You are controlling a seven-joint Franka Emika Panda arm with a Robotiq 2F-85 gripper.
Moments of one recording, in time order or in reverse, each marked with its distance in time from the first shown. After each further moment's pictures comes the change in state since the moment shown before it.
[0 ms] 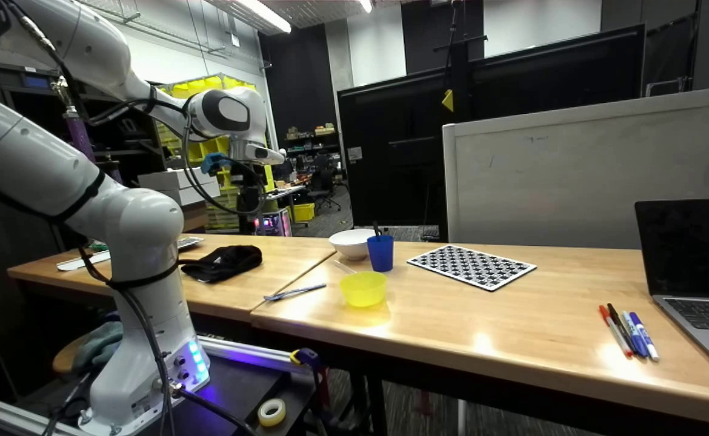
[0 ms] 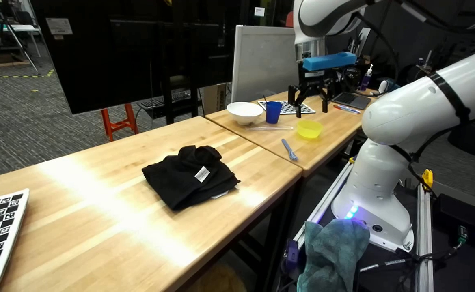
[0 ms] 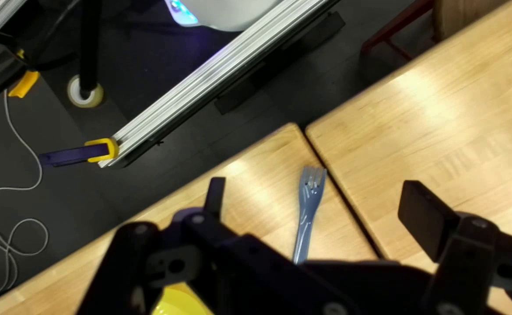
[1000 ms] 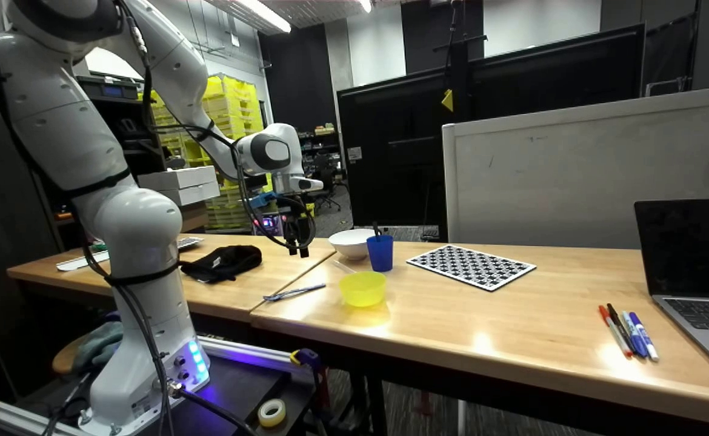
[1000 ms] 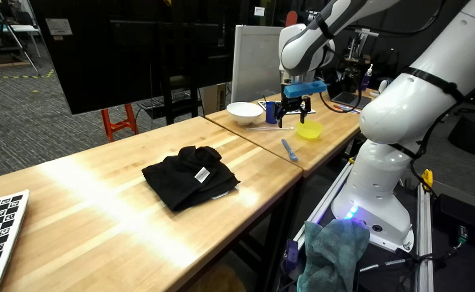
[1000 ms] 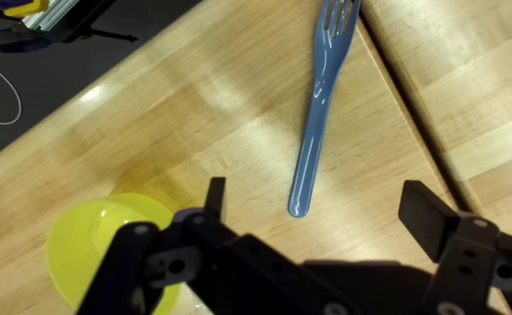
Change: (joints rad) arm -0.045 0.441 -0.084 0.042 -0.166 0.545 0.010
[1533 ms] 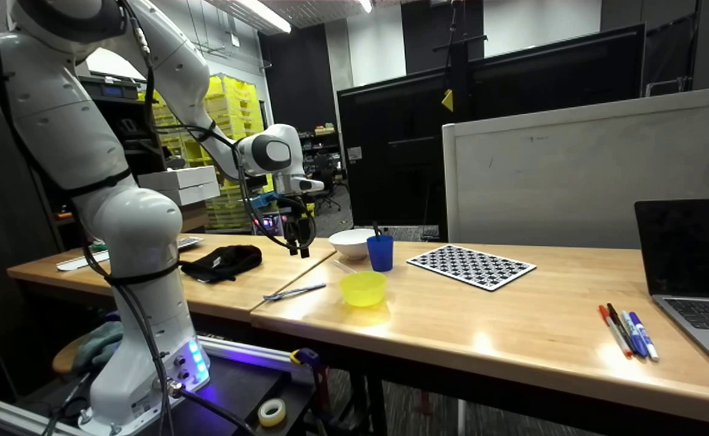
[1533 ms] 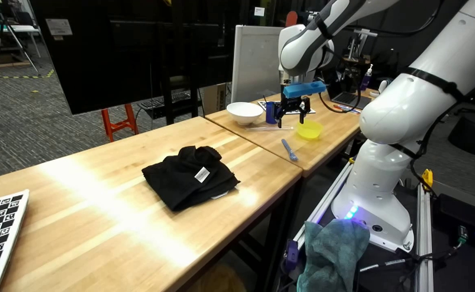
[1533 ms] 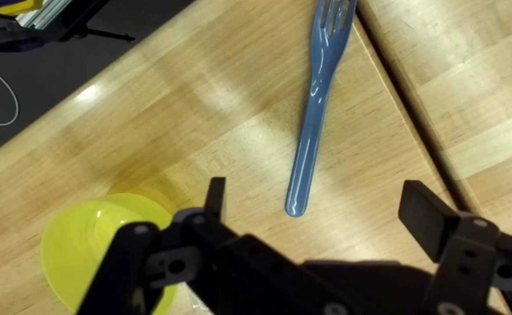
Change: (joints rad) arm 0.004 0.011 -0.004 0.005 0.003 0.007 0.000
